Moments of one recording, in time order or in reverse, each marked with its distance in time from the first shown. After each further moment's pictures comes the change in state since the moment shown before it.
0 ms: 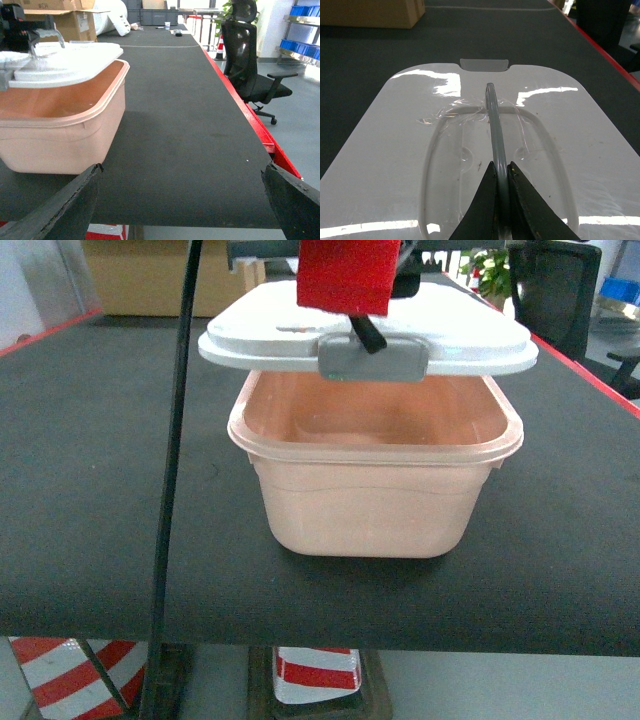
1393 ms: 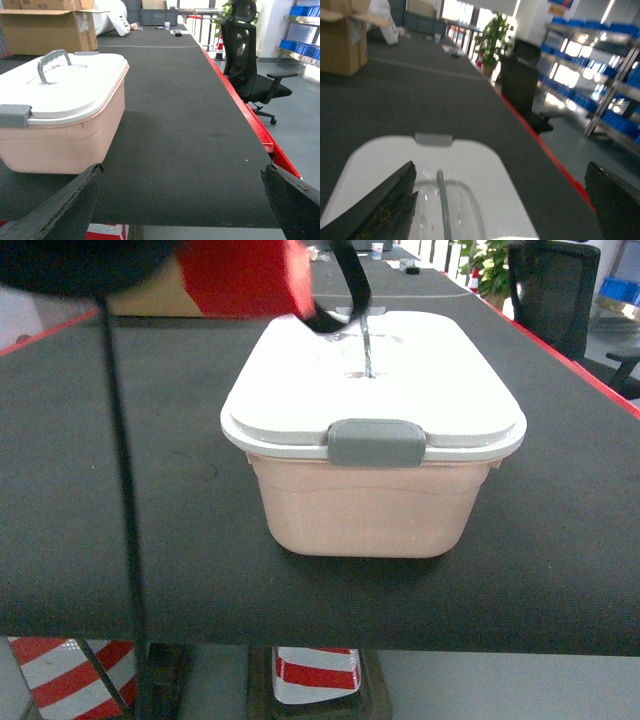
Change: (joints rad) left arm 0.033 -0.211 -0.302 0.431 0.239 -0.075; right arm 0.000 0.000 0.000 0.000 0.000 0.000
